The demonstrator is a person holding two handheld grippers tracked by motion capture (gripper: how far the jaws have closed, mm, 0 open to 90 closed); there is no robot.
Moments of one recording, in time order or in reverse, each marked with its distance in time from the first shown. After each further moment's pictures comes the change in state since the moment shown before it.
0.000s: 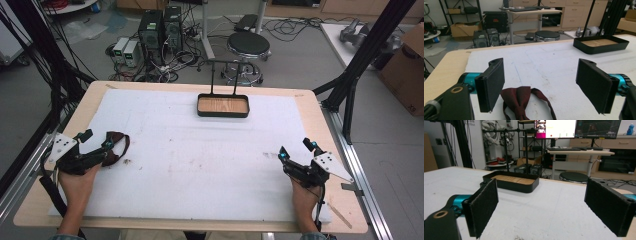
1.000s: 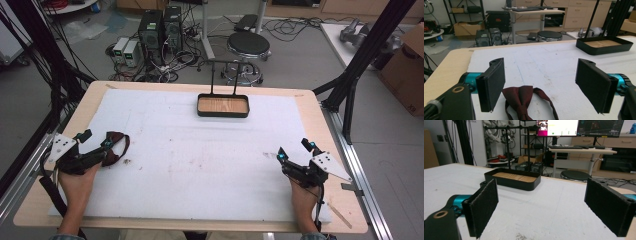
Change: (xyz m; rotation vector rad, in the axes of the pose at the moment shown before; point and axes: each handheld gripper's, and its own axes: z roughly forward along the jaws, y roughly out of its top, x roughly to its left) left arm 0.002 -0.001 0.000 0.001 0.019 -0.014; right arm 0.002 0.000 0.001 0.017 0.012 -0.013
